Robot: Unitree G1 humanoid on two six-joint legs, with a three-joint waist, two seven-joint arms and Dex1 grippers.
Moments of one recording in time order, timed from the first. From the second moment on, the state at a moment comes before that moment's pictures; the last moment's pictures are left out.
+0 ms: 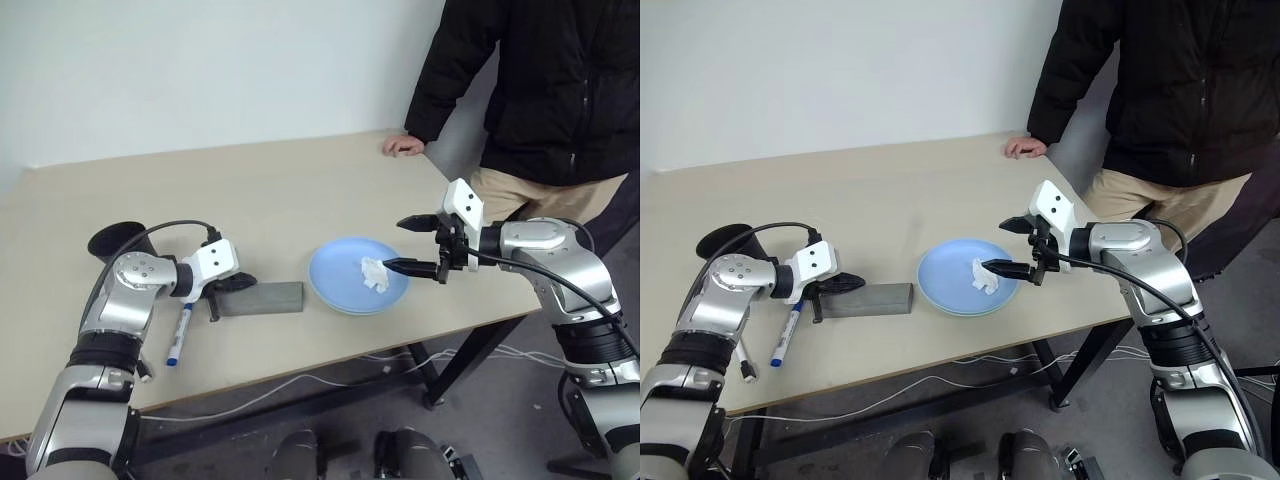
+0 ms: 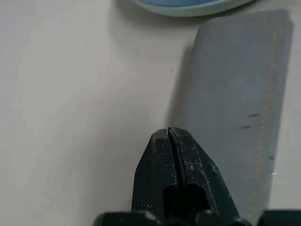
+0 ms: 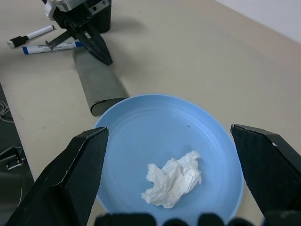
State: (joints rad) left arm -0.52 0.75 -0.09 0.49 0.05 -0.05 -1.18; right arm -0.66 -0.61 0.15 -0.05 0.31 0.59 1.04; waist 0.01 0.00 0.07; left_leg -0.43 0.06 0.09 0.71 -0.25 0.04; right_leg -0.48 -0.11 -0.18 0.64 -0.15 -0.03
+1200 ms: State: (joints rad) left arm -0.16 0.74 0.35 -0.24 -0.29 0.77 -0.70; right arm -0.74 -0.56 0.18 0.11 0.31 0.50 1.08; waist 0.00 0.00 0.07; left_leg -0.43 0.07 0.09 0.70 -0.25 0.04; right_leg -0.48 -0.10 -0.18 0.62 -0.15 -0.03
